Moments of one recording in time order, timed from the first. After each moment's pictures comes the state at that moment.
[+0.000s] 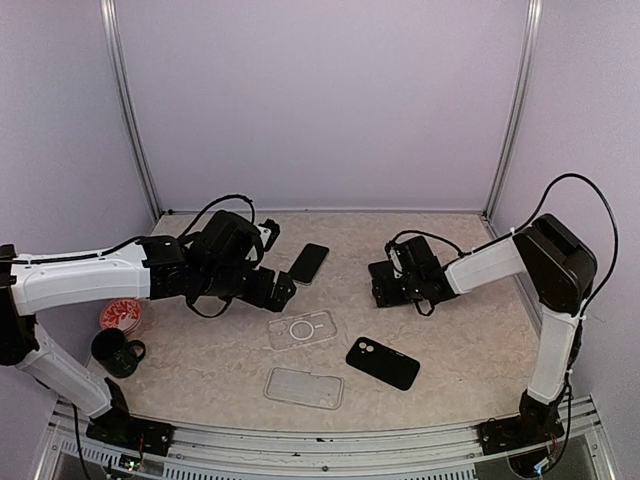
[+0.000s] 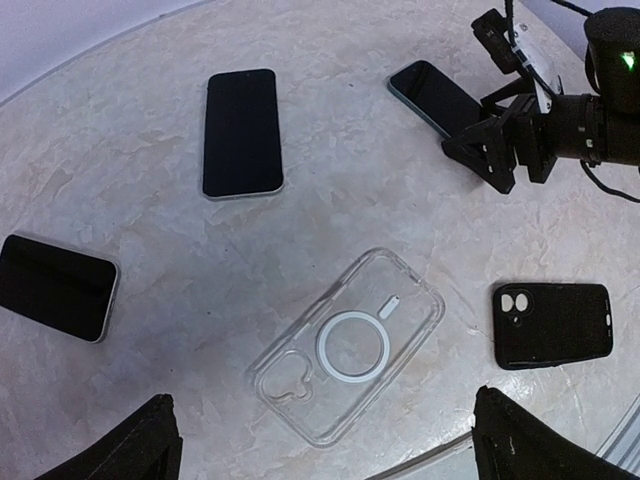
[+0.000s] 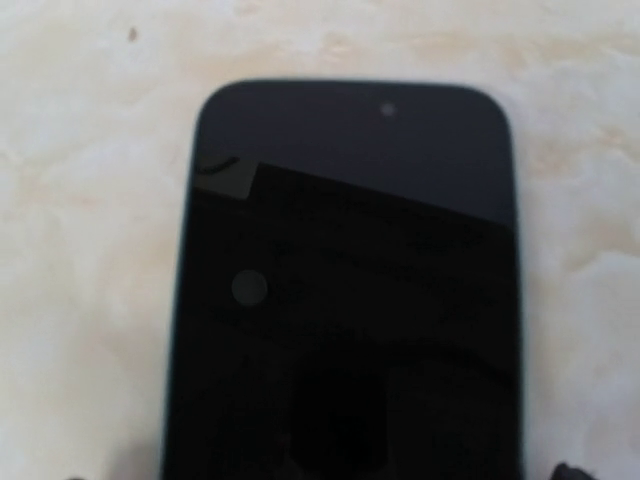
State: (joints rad) left arm -0.92 1.44 1.09 -0.42 -0.24 -0.35; right arm 0.60 1.94 1.01 0.11 0.18 0.23
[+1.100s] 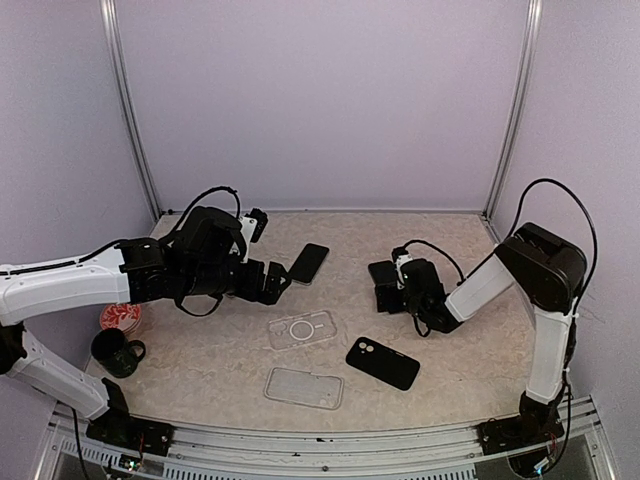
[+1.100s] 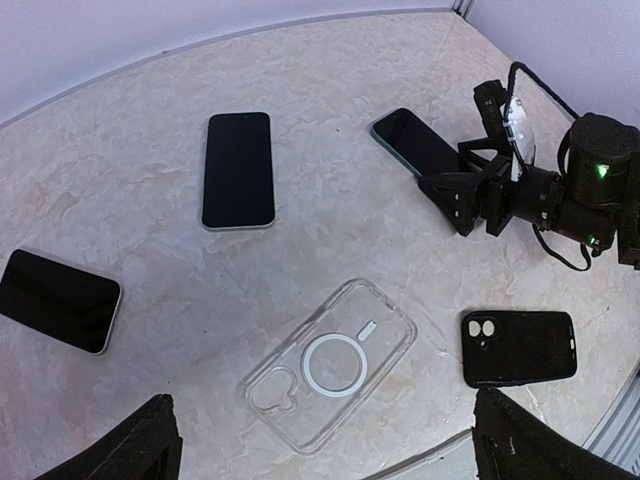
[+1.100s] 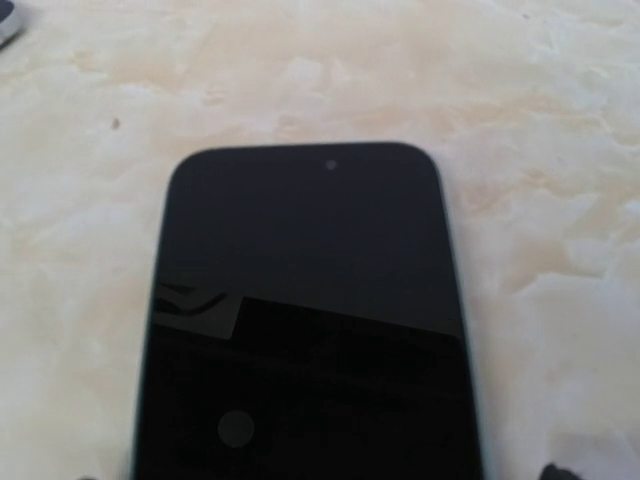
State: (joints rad) left arm -0.93 1.33 1.03 -0.36 -0.24 -0.38; right arm 0.64 1.99 0.78 0.63 0.32 0.23
